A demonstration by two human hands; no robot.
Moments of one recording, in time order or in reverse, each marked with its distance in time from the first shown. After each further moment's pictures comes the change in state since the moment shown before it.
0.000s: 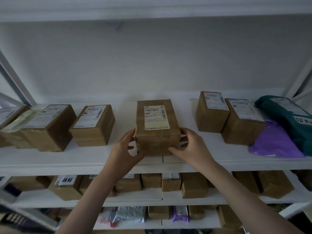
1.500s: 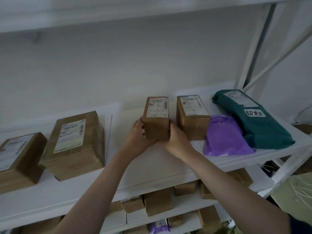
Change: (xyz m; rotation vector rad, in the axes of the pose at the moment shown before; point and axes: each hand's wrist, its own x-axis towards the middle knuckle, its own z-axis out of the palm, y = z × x) left_hand 0.152 0.100 0.186 -0.145 -0.212 -0.036; right_hand 0.055 0.118 -0.098 -0.043 0.070 0.265
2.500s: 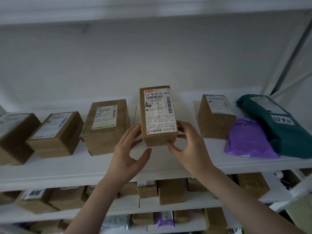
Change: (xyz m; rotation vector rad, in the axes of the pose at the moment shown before) left_hand -0.142 0.001 -0.068 -0.010 0.252 0.305; right_hand -0.078 -0.051 0.012 0.106 0.184 -0.543
